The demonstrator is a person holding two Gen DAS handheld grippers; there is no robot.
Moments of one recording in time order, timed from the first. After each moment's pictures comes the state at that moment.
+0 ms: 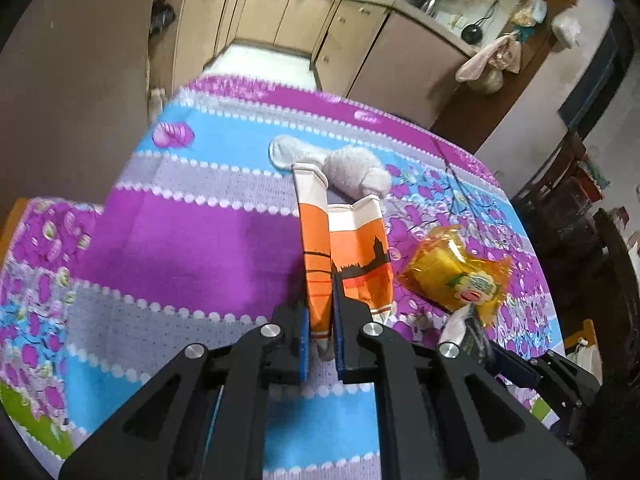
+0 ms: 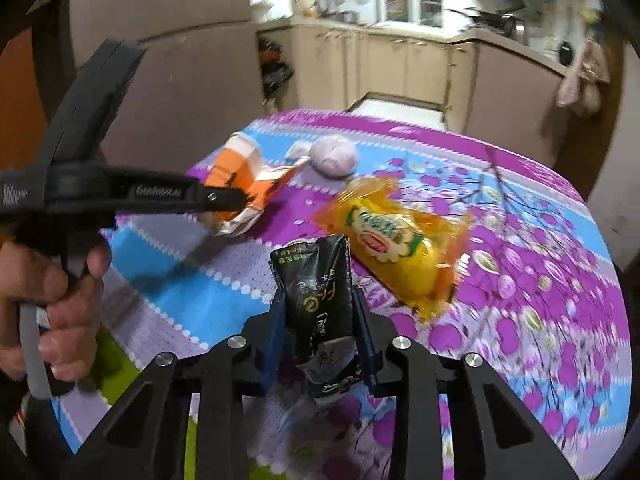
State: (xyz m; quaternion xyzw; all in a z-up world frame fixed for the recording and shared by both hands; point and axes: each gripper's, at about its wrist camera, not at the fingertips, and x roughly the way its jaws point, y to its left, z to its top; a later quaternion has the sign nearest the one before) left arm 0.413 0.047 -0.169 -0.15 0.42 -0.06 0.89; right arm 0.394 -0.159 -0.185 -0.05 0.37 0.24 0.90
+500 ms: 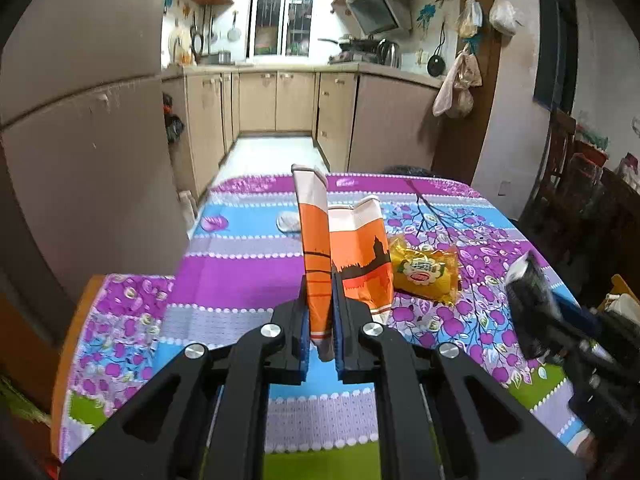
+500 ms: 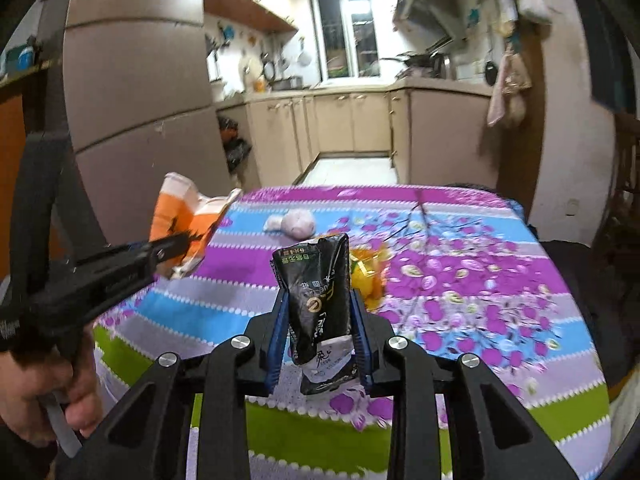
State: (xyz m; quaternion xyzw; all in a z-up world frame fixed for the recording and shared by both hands) left arm 0.310 0.006 -0.106 -0.02 0.30 -0.01 0.95; right arm 0.305 -0.210 -0.124 0.02 0.27 0.16 0.95
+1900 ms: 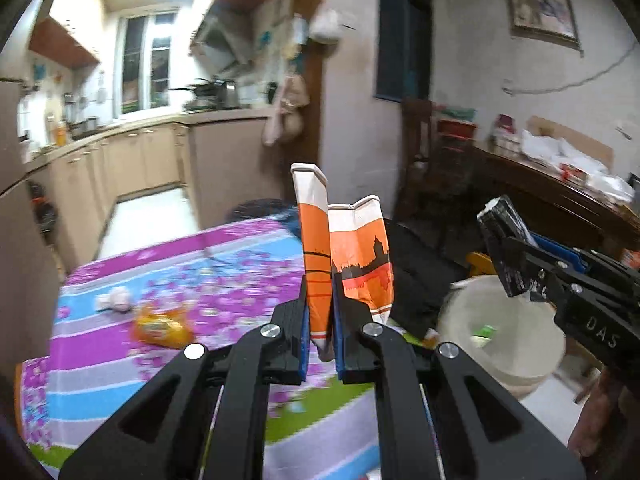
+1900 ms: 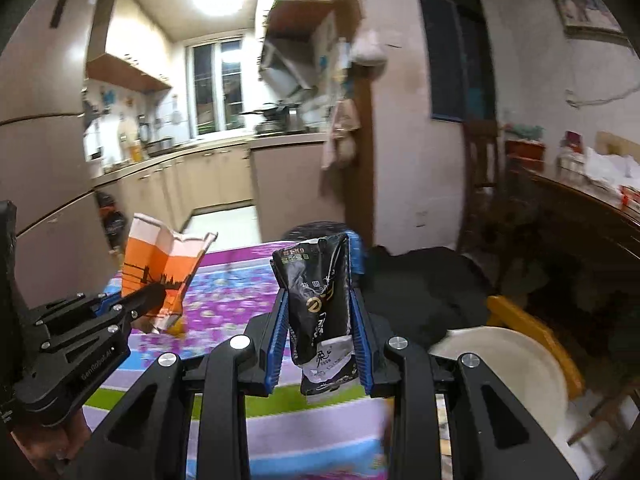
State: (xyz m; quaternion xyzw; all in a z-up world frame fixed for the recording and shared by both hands) left arm 0.248 -0.232 -0.035 0.04 0.24 -0.25 0.94; right arm 0.162 -0.448 -0.022 0.06 0.21 -0.09 0.97
